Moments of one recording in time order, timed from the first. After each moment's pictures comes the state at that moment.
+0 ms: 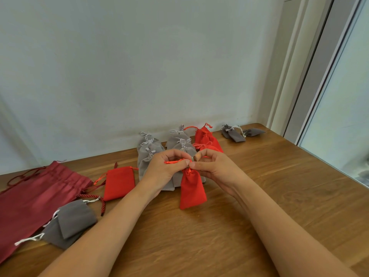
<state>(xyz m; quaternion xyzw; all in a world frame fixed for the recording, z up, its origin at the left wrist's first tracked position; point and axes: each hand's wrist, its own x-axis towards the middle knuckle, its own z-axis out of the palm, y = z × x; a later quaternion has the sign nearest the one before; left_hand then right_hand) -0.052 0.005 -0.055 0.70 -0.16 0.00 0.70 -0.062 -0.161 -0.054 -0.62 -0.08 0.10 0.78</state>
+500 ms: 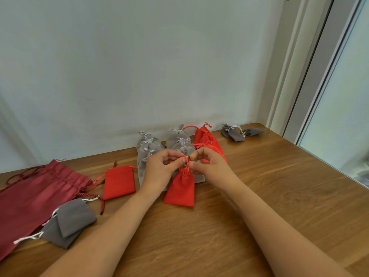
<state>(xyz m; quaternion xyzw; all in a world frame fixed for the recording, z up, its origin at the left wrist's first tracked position) -0.041 0.003 -0.076 0.72 -0.10 0.11 0.68 -0.057 -0.150 -0.066 -0.71 -0.10 -0.01 0.70</state>
